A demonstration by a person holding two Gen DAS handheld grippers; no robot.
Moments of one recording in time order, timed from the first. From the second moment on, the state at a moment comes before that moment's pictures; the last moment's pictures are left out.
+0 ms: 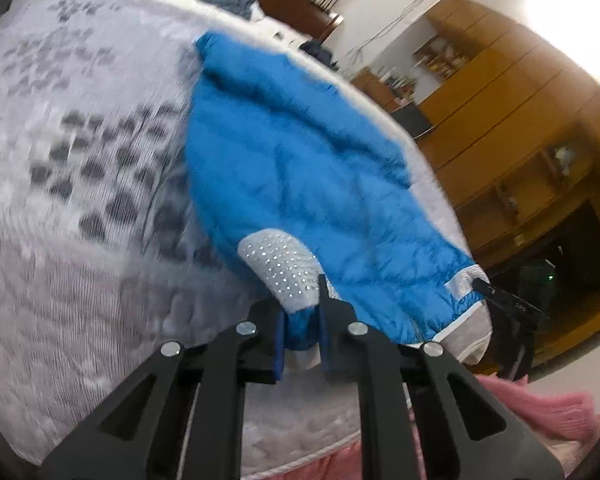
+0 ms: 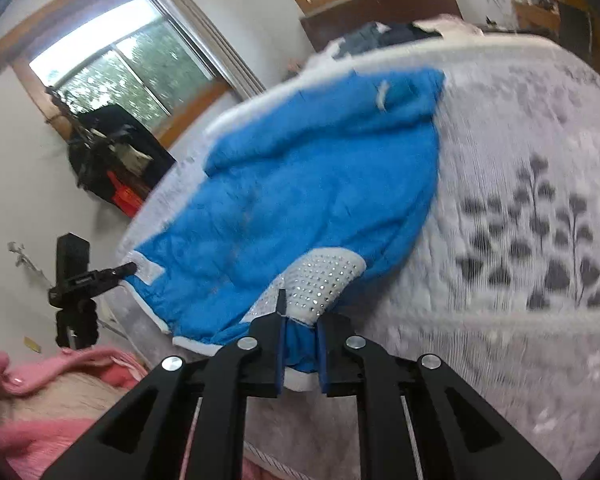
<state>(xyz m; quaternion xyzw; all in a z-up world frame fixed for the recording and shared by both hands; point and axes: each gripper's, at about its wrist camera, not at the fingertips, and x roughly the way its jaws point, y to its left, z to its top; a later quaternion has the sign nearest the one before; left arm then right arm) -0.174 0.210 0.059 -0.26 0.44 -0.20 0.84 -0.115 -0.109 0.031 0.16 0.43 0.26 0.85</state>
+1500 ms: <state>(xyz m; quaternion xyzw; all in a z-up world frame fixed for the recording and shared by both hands) 0.157 0.245 0.031 -0.34 0.48 -0.20 0.79 0.210 -0.145 0.005 0.28 0.52 0.24 0.77</state>
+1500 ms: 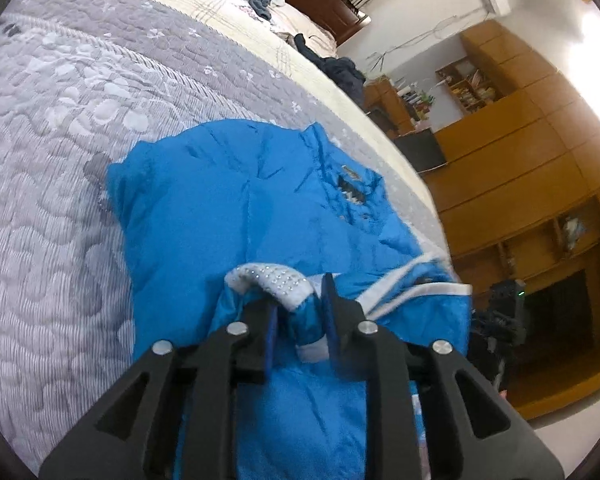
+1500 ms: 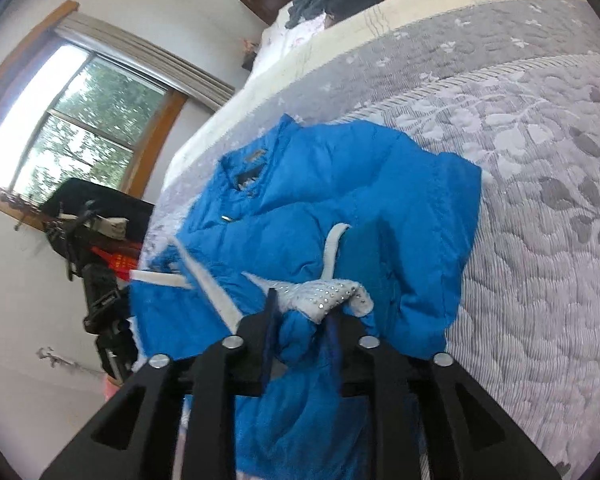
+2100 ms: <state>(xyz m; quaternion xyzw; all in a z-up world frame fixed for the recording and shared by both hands) 0.131 0.237 0.068 -0.14 0.43 -0.20 0.87 0.186 -0.128 0.040 0.12 0.45 0.24 0.85</state>
